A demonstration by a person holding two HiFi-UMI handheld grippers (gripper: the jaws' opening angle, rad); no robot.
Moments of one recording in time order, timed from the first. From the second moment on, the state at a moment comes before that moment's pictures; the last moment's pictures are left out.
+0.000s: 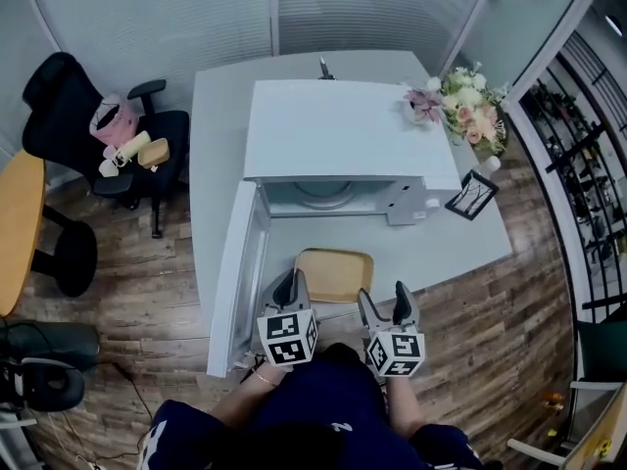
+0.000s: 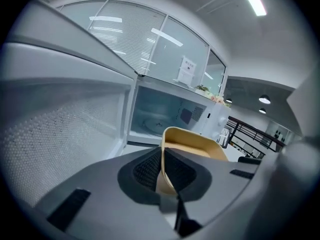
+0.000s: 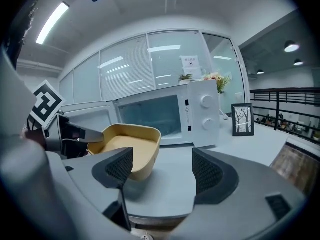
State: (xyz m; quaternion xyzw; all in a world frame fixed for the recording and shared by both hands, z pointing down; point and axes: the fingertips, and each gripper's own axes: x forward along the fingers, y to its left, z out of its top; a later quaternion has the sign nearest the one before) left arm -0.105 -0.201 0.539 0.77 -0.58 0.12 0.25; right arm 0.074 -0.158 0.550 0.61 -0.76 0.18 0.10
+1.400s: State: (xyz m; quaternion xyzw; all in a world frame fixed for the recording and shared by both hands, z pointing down) left arm -0.134 -0.324 0.538 0.65 -0.70 0.02 0.31; right arm 0.085 -0.229 0.560 0.51 -0.83 0.18 0.14
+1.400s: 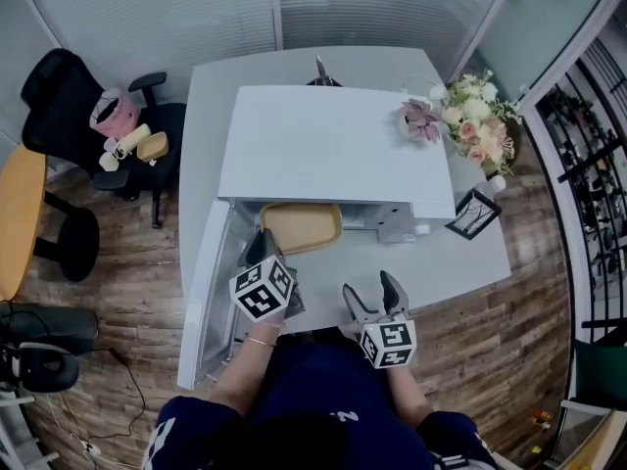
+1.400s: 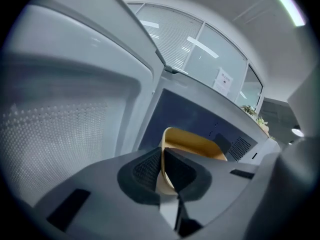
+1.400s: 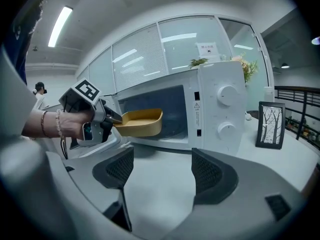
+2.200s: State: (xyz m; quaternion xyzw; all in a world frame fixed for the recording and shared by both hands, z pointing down) left arm -0.123 -0.392 0.549 0.64 -0.71 0.00 0.28; right arm 0.100 -0.250 0.565 0.49 -0.84 0.20 0.14
